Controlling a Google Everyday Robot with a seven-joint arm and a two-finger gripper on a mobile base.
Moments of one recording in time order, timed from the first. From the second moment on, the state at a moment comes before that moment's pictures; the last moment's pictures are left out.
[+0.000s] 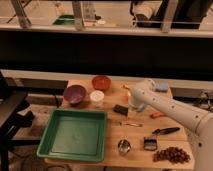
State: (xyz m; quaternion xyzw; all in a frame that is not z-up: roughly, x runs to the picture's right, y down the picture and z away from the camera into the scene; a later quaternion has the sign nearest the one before) arm 0.169 0.129 0.897 -0.27 -0.02 0.11 0.96
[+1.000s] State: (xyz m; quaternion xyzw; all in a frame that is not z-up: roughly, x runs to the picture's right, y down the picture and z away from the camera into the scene) arm 0.142 0.110 0.917 -0.27 -0.02 0.09 0.96
